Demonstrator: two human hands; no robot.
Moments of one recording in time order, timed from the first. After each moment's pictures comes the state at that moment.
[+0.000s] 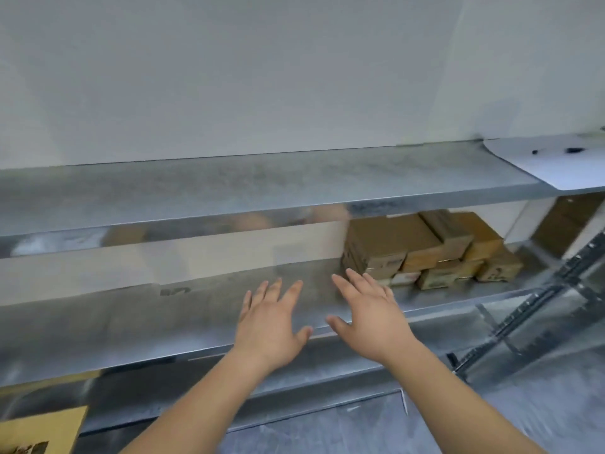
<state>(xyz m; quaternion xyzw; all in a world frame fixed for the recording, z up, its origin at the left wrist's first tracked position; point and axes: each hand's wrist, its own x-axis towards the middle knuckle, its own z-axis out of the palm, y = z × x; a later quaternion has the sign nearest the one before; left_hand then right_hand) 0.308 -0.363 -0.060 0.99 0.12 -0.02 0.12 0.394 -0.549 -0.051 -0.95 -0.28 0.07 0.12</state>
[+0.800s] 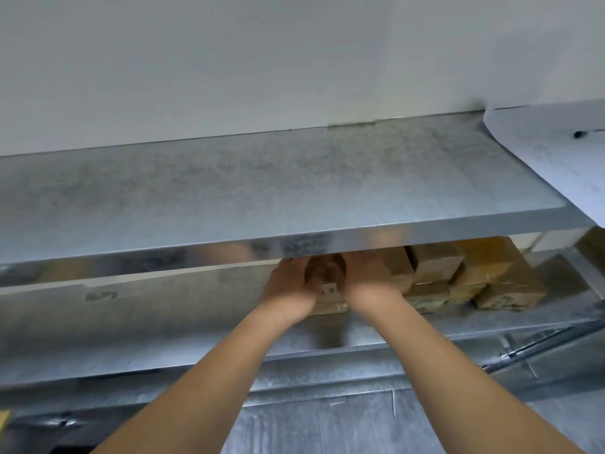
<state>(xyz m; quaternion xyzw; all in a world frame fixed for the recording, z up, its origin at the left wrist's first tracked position) 0.564 -0.485 -0.101 0.92 0.21 0.00 0.33 0.642 -0.620 -0.089 -0.93 -0.28 0.12 0.21</state>
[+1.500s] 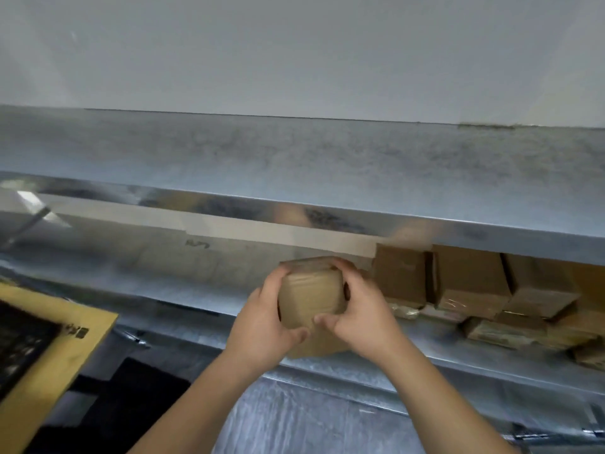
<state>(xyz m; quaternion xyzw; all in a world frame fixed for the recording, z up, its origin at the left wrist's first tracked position) 0.379 -0.434 -0.098 0.85 0.35 0.10 0.37 0.535 -0.558 -0.111 -0.79 -0.40 0.20 0.42</state>
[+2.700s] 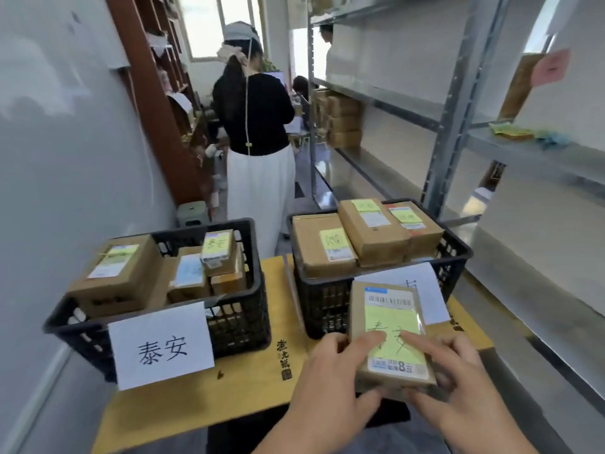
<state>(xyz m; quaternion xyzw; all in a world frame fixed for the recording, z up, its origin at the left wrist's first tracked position) -0.235 -0.431 -0.032 0.68 0.65 0.26 0.21 -0.028 -0.374 -0.051 -0.42 -0.71 0.41 0.39</state>
